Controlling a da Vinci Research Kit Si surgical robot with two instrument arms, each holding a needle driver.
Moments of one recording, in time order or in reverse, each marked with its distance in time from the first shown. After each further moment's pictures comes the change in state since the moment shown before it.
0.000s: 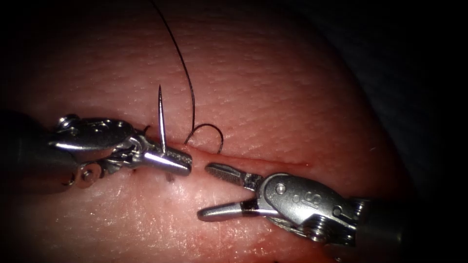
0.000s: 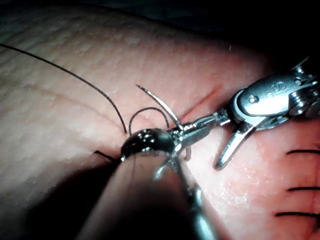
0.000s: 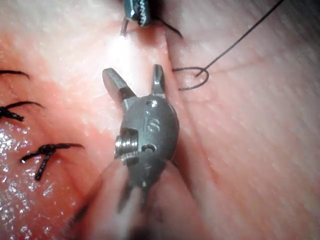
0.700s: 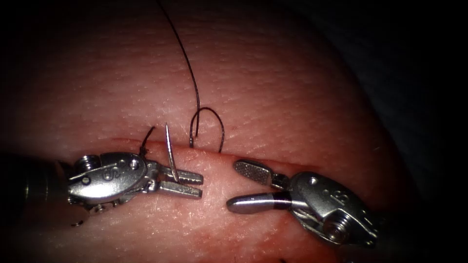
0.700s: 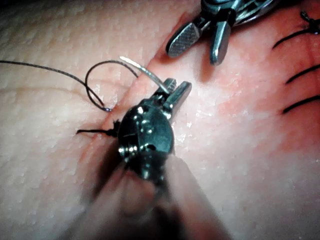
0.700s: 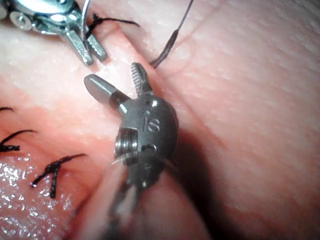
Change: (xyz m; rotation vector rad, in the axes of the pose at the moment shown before) right arm 0.001 0.001 -0.003 -0.028 0.184 0.223; left arm -0.006 -0.005 0.003 0.077 0.006 0.482
